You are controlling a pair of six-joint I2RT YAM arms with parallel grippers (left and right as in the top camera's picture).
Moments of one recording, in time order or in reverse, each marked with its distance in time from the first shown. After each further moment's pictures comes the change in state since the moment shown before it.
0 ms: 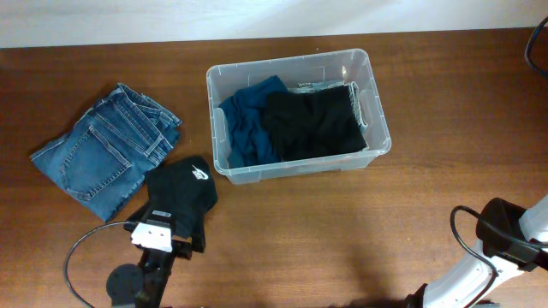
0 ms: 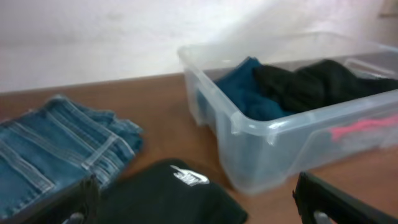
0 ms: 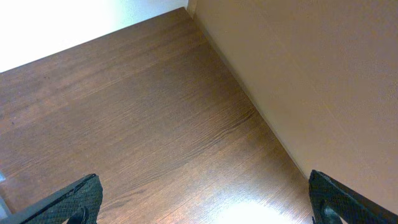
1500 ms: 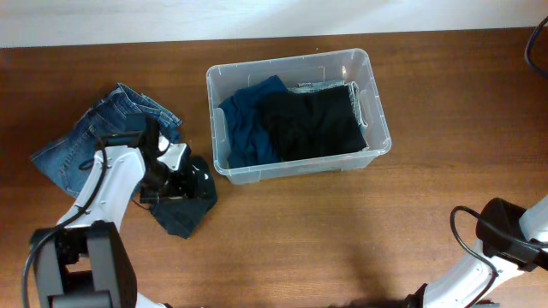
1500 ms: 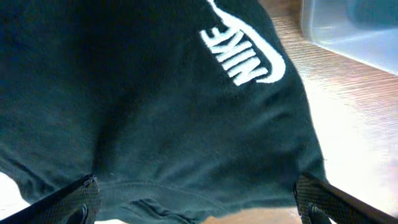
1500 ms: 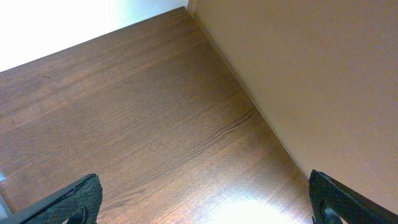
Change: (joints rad) left arm -0.030 1.704 1.063 -0.811 -0.071 0.076; right arm 0.000 0.000 -0.002 0.000 0.000 0.000
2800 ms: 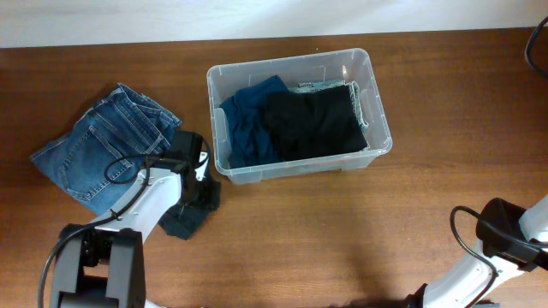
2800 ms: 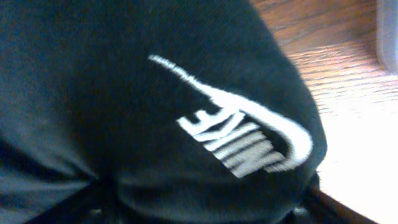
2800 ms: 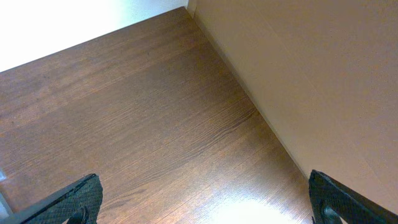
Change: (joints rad) left arm -0.201 -0.031 -0.228 0.367 -0.297 -0.117; right arm 0.000 0.000 0.000 0.000 0.000 0.000
